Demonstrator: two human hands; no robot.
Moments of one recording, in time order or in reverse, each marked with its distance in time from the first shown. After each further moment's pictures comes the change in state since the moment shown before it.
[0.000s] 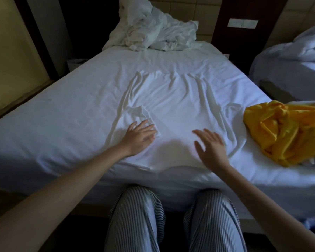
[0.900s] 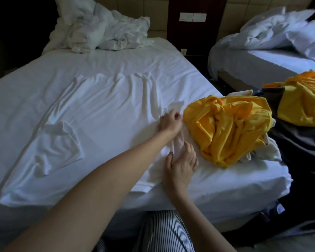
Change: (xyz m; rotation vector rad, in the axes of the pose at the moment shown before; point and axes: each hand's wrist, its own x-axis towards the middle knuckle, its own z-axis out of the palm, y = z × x) left_hand 0.223 0.254 0.094 -0.590 0.148 -0.263; right_hand -0.029 0.075 0.015 0.025 0.507 0.625
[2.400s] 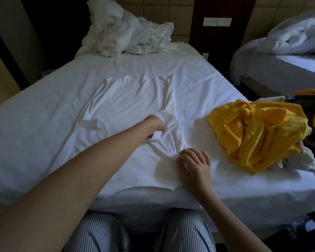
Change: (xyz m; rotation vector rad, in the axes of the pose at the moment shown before) left_hand -0.013 -0.051 -0.137 0.041 -0.280 -0.455; right_hand 0.001 0.008 -0.001 0.170 -0.100 -0.700
